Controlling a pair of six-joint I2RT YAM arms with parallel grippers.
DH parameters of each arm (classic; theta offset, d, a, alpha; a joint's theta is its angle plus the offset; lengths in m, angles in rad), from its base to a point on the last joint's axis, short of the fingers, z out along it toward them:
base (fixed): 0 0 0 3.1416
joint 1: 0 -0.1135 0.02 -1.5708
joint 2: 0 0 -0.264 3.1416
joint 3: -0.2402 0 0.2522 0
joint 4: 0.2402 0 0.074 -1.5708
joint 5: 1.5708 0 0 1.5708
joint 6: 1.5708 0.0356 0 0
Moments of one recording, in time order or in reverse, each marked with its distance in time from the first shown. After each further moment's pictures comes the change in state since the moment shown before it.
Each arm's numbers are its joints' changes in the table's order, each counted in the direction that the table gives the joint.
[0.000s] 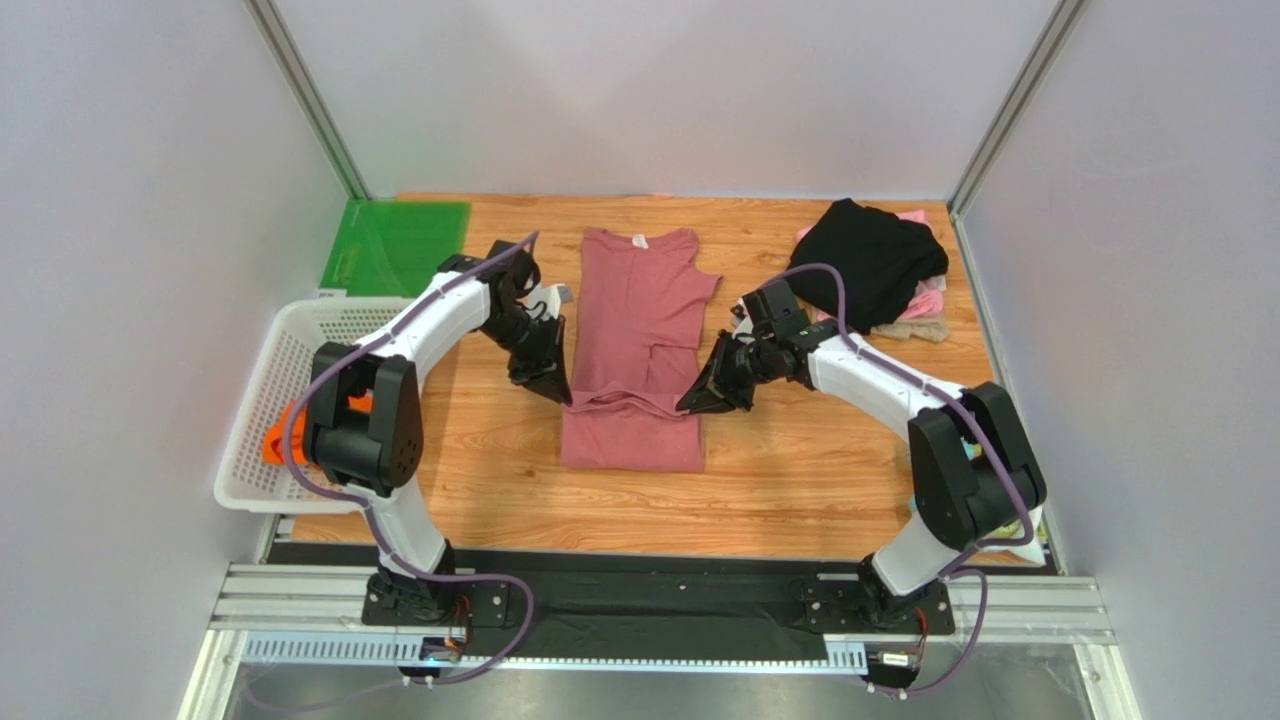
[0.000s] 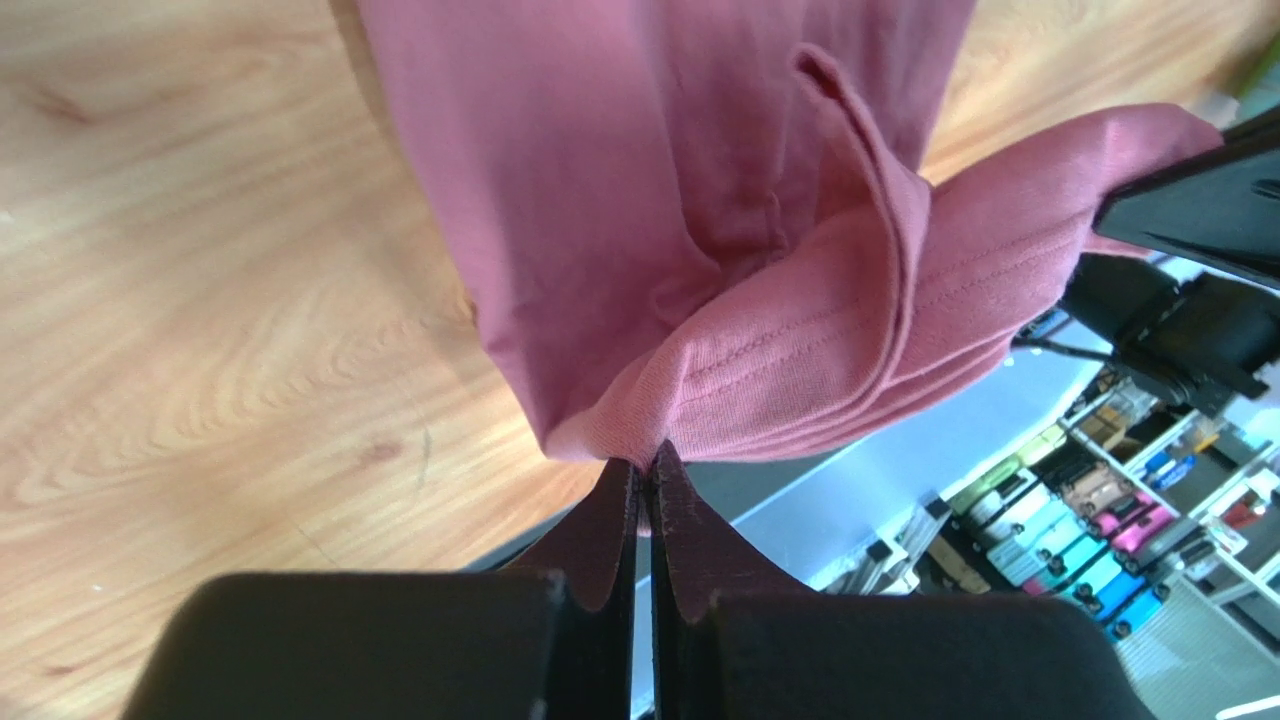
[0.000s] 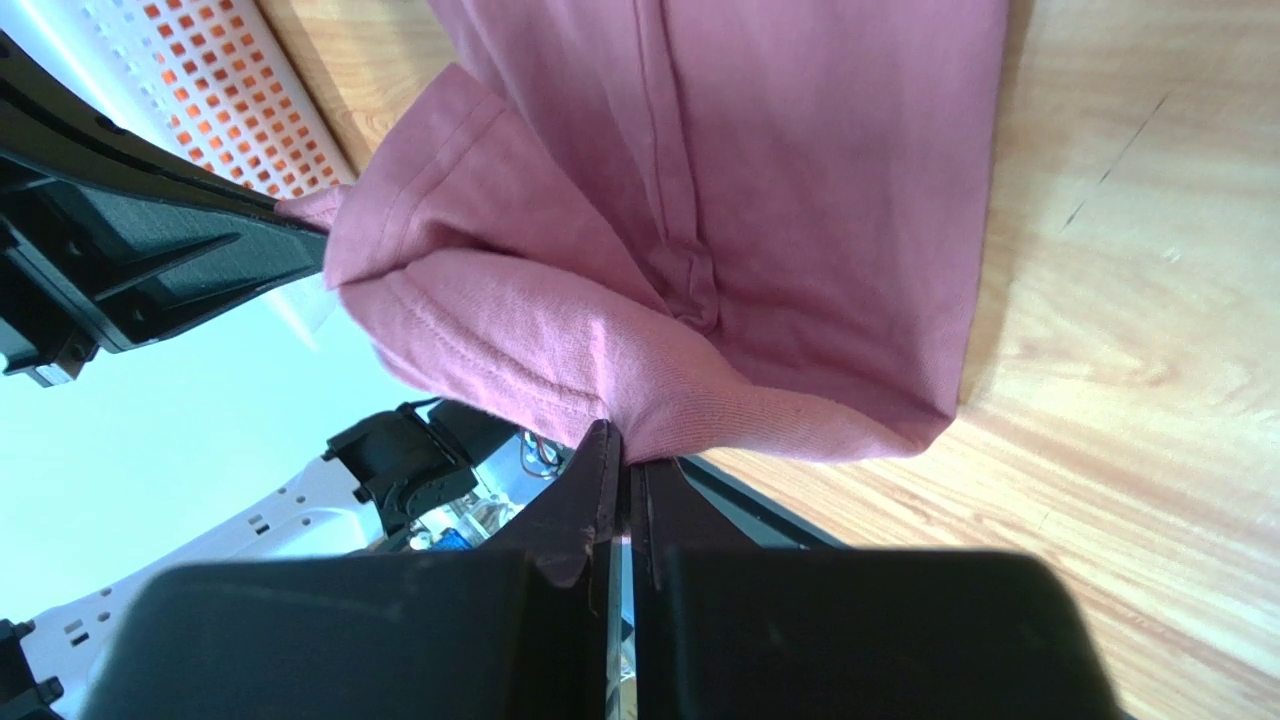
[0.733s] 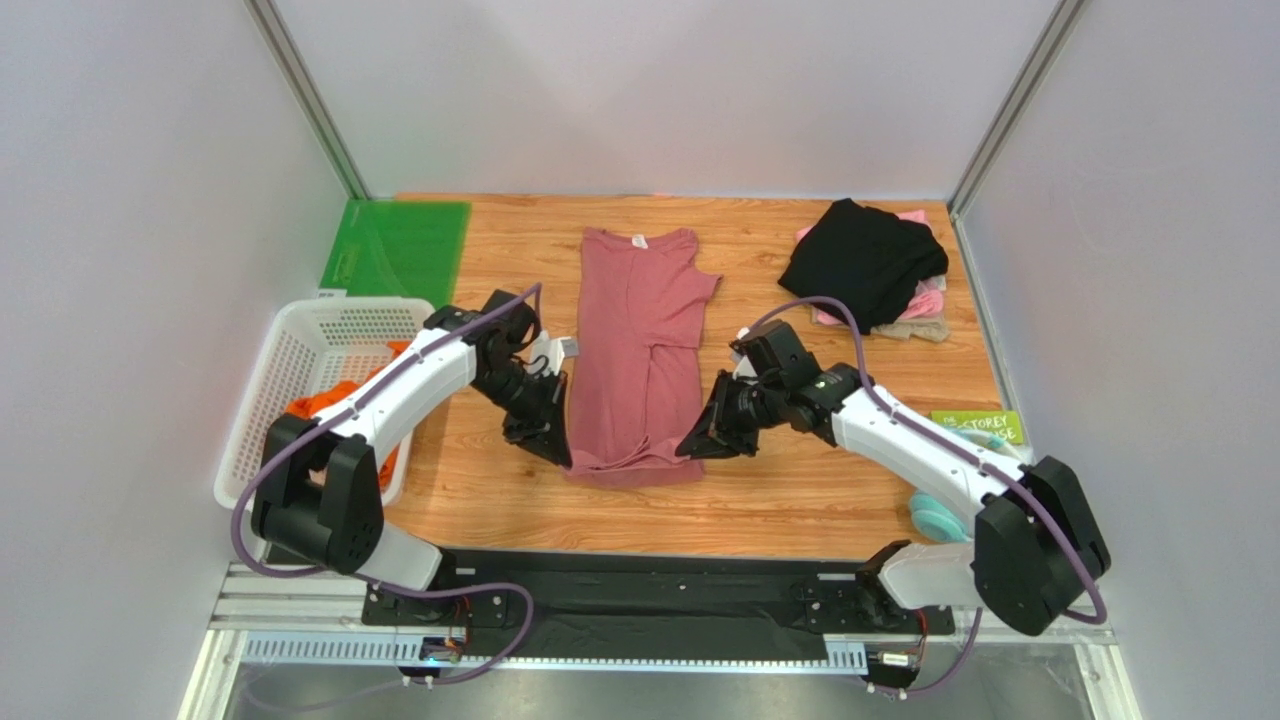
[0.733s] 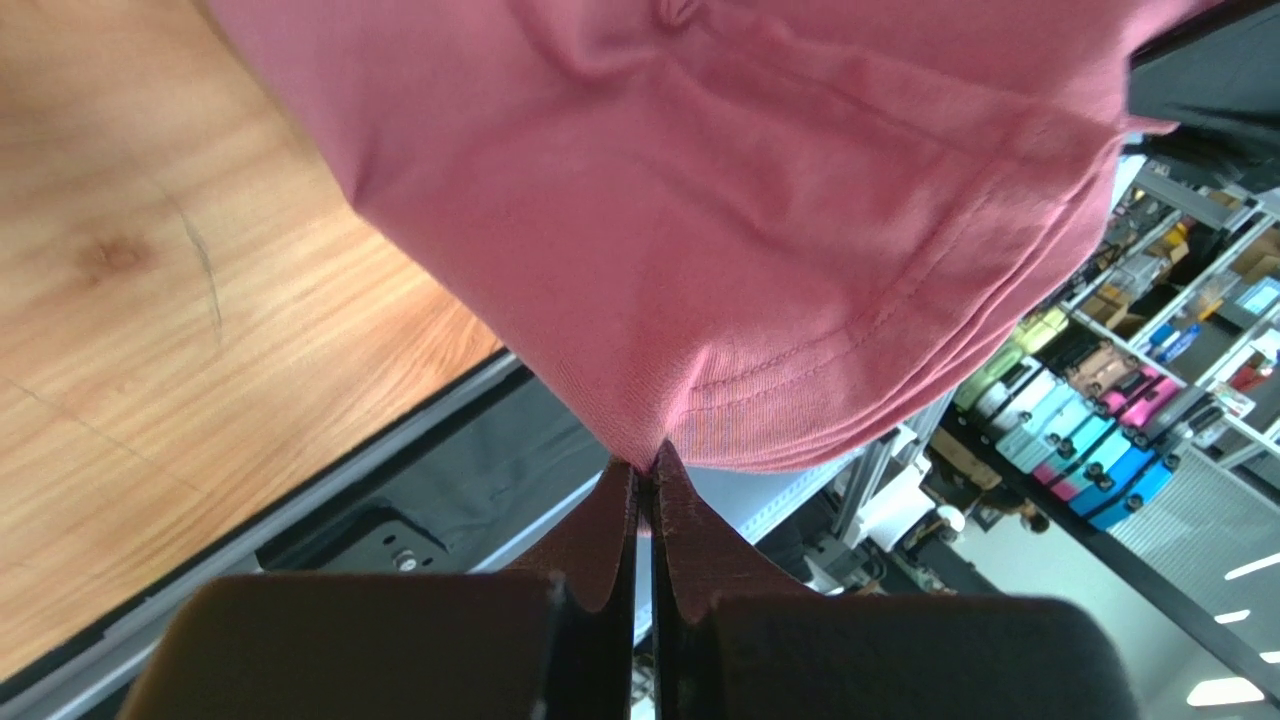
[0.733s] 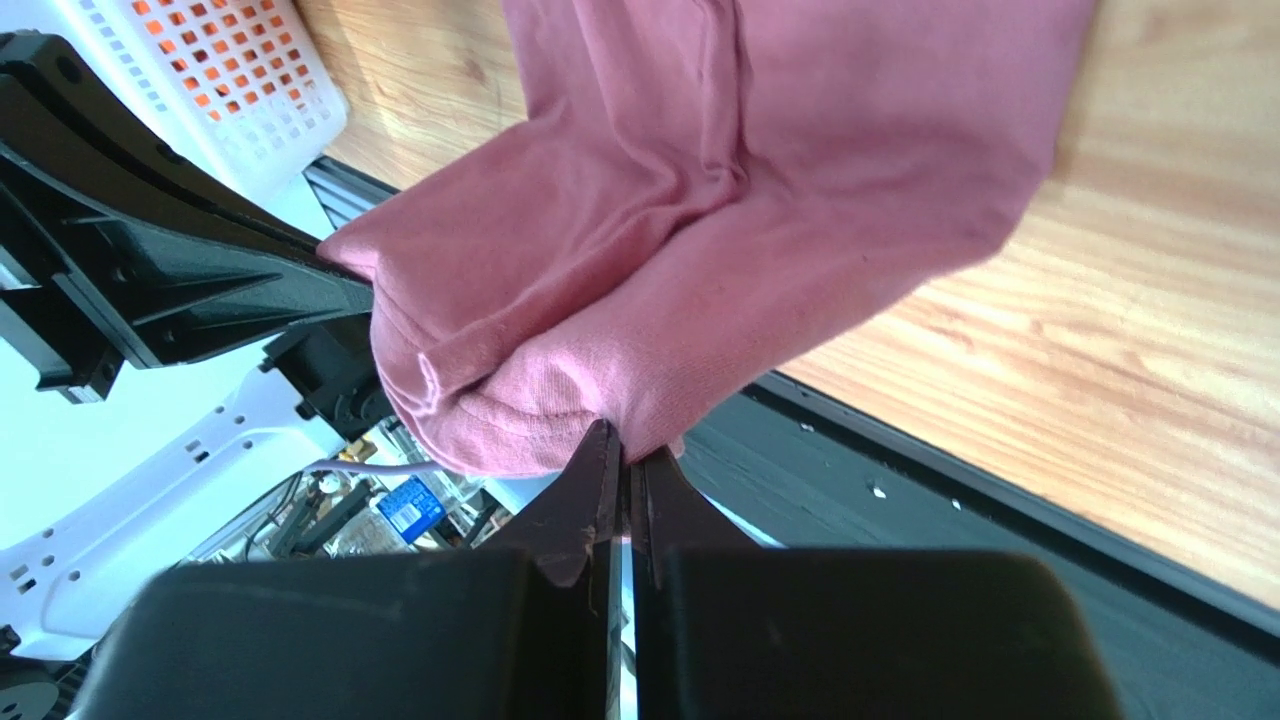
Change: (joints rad) left arm 0.100 0.312 0.307 0.037 0.095 -0.001; right arm -0.164 0.302 0.183 0.055 0.080 0.101
